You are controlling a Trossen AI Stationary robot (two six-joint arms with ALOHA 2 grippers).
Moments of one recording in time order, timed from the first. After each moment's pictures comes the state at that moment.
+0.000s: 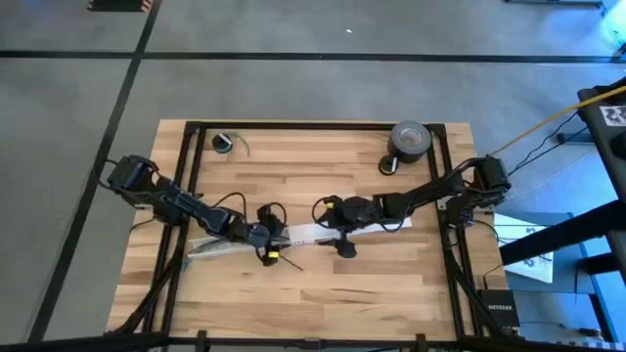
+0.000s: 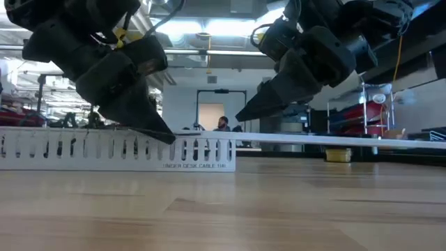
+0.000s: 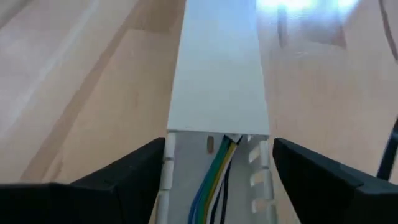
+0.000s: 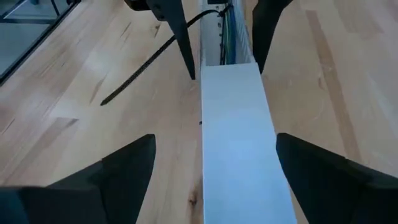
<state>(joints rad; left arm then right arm) -0.32 1.59 0.58 0.29 -0.39 -0.36 0.11 1.70 0.74 0.39 -0.11 0.05</state>
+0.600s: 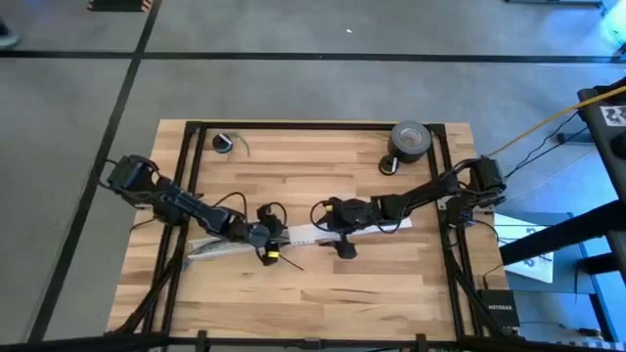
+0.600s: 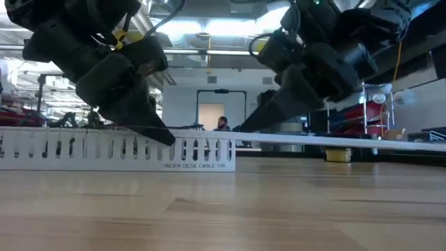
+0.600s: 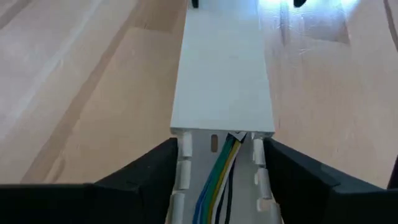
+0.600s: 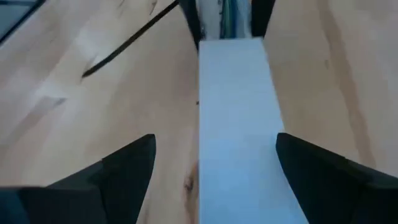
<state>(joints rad) -0.32 1.59 0.58 0.28 -0.39 -0.37 0.11 1.74 0.74 0.39 -0.08 0.03</state>
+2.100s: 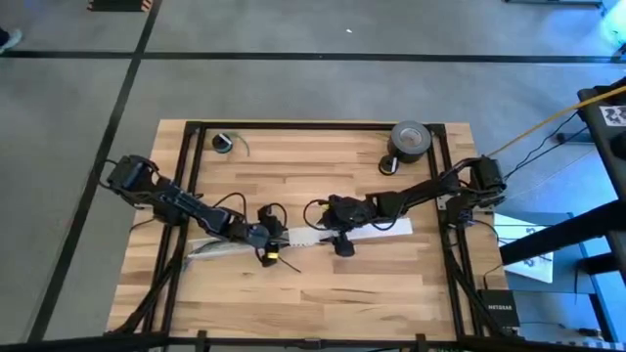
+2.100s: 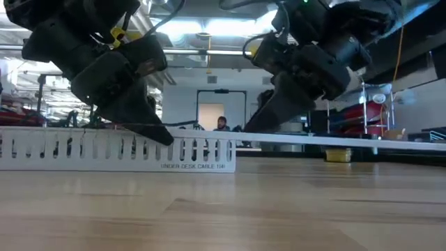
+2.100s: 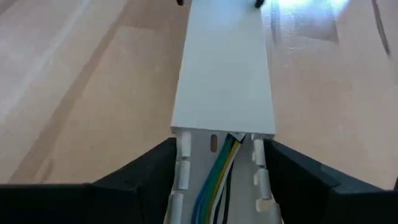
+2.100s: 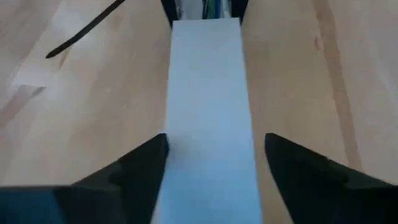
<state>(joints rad) -0.32 1.59 0.58 0.28 -0.37 -0.37 0.11 1.74 0.84 0.15 -0.10 0.04</state>
